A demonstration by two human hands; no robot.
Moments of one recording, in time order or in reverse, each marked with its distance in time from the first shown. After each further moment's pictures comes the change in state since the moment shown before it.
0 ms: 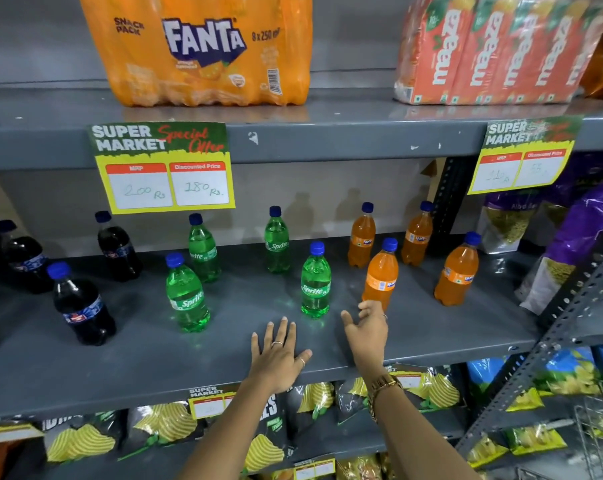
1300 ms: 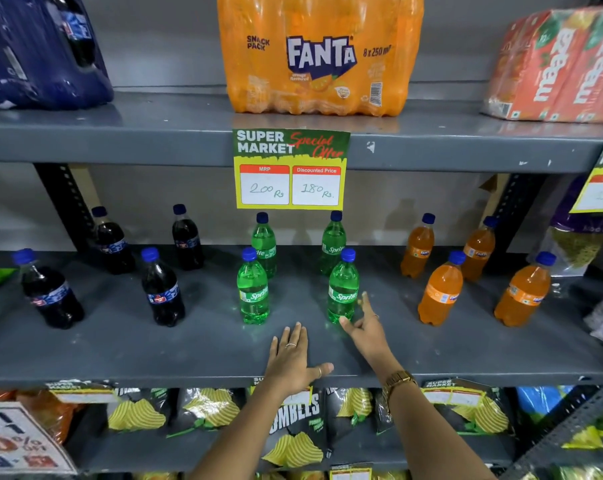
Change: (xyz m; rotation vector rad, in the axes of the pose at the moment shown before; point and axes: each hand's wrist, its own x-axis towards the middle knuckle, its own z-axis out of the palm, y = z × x) left_hand -0.028 -0.072 -0.011 -0.143 0.077 -0.017; right_hand -0.028 -0.037 0.072 -0.113 -0.464 -0.052
